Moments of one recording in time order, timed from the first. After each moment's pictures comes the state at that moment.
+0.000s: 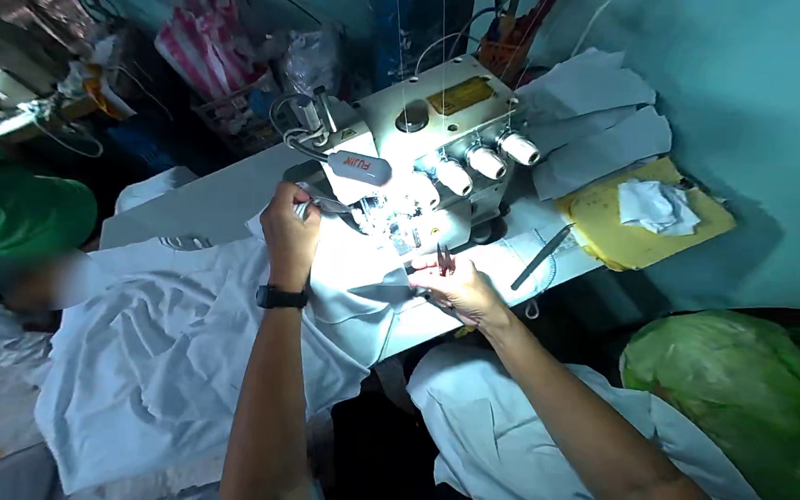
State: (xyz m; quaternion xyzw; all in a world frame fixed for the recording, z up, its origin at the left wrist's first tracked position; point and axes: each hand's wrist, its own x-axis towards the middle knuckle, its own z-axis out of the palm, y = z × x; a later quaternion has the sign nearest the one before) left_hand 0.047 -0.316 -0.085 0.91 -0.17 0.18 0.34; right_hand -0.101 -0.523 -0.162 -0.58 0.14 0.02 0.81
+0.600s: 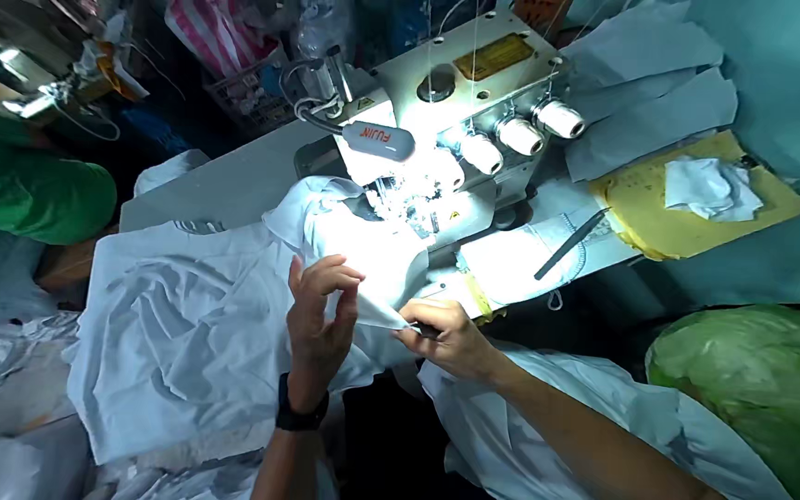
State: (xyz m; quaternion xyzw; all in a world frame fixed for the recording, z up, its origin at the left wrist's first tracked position) left_hand -0.080 -0.284 -0.105 0.80 -0.35 0.24 0.43; right_hand -0.144 -0.466 -0.171 -0.75 -0.19 -0.18 0.60
